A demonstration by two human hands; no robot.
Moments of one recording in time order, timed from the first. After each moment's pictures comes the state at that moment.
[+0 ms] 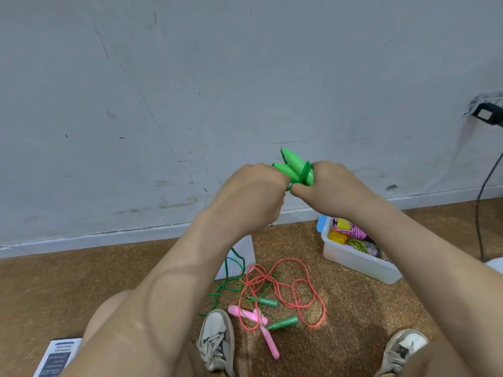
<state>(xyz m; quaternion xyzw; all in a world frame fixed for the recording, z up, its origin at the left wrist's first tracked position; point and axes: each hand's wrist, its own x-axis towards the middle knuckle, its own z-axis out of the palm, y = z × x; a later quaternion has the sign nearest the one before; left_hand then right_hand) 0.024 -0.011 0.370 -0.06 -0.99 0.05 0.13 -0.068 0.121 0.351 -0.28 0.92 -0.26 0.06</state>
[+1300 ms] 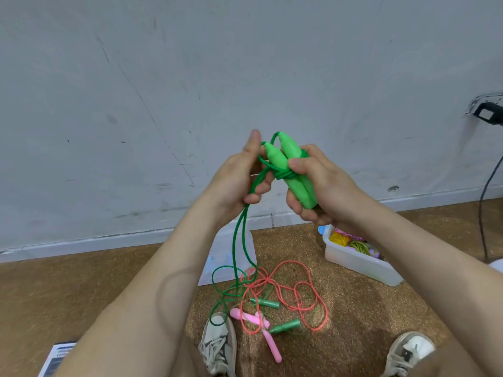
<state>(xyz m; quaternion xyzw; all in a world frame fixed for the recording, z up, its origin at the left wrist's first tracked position) 0.012 -0.029 0.372 0.10 -0.65 -0.75 0.05 -0.038 0.123 0.371 -0.26 0.70 -0.61 0.26</state>
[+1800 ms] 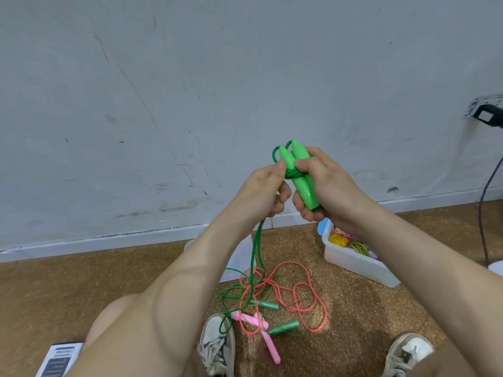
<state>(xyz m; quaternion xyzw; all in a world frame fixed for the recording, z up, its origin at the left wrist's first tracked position) 0.006 -0.005 0.350 0.12 -0.74 -0.66 0.06 -0.049 0.118 0.362 -0.20 0.71 -0.64 0.23</state>
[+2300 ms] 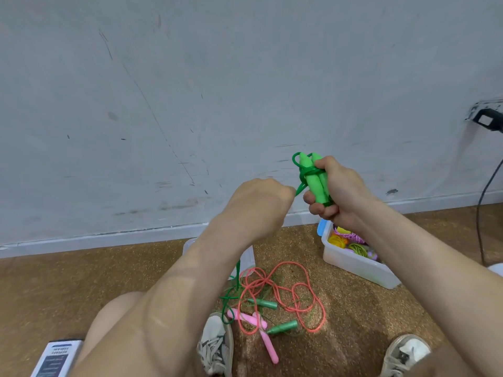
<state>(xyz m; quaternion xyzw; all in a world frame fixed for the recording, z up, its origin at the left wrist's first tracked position) 0.017 -0.005 0.355 -0.02 -0.99 0.10 0.05 -0.066 0.120 0.351 -0.02 0.69 -0.66 0.29</state>
